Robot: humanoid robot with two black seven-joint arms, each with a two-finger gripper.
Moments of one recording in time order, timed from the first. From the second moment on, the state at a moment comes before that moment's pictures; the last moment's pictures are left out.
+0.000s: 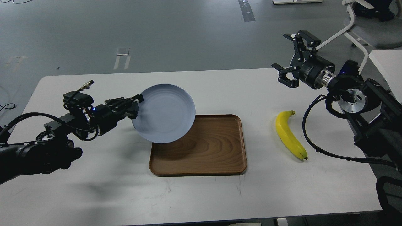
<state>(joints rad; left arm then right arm) -0.88 0.46 0.06 -0.84 1.30 0.35 -0.49 0.71 -0.39 1.04 0.89 -0.40 0.32 -0.15</state>
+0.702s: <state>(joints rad) -0.90 0.24 0.22 -0.70 1.31 0.34 -0.49 0.67 -0.40 1.06 0.89 -0.40 0.32 -0.15</state>
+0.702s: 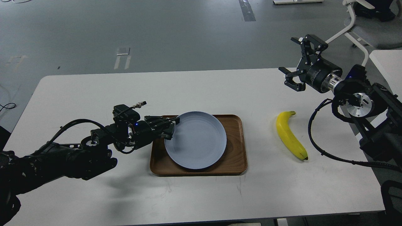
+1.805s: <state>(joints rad) -1.02 0.32 -0.35 -0.72 0.23 -0.06 -0.36 0.70 -0.86 0.48 1.37 -1.66 0.38 0.04</state>
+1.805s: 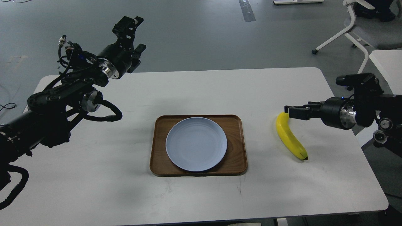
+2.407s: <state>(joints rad) -0.96 0.43 -0.39 -0.77 0.21 -0.09 -0.37 0.65 -0.75 0.41 1.22 -1.78 0.37 0.03</state>
